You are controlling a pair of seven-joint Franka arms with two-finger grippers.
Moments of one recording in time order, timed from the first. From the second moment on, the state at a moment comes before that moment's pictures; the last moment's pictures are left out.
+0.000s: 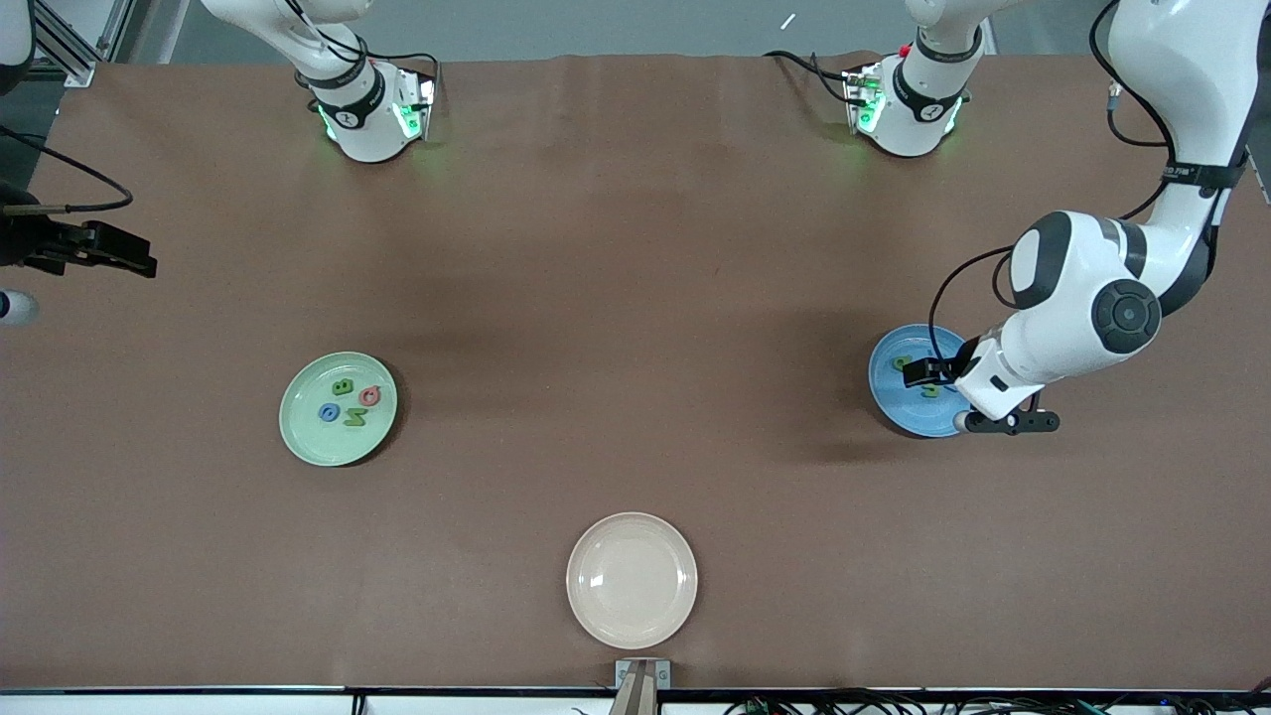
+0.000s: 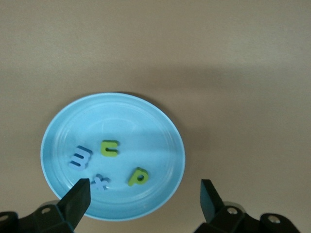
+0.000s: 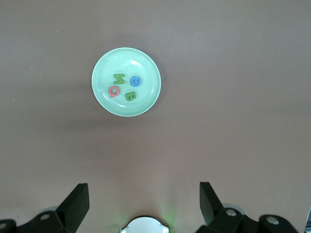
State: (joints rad) left arm 0.25 0.33 -0.40 -1.97 0.02 2.17 -0.17; right arm 0.03 0.11 -0.06 -1.41 -0.05 1.36 -0.02
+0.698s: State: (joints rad) left arm -0.23 0.24 0.19 -1.91 -0.13 2.09 0.01; right arm 0.00 0.00 -0.06 -1.54 -0.05 1.42 -0.07
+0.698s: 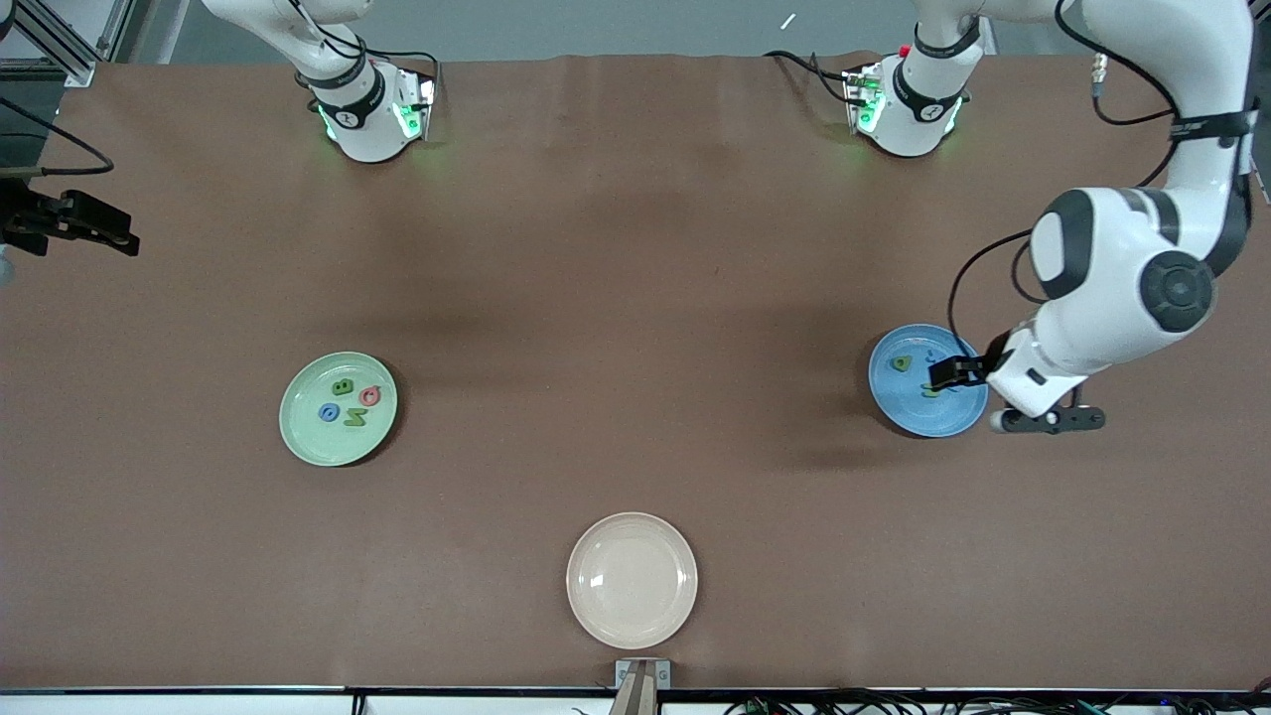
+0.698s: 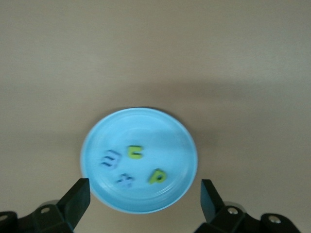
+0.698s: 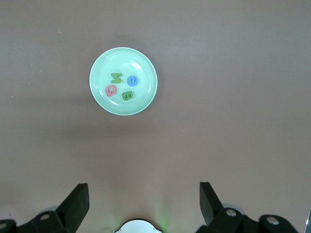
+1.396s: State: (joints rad) left arm -0.09 -0.05 0.20 -1.79 -0.14 1.79 0.04; right arm -0.01 -0.12 -0.05 -1.62 -0.05 1.43 -0.07
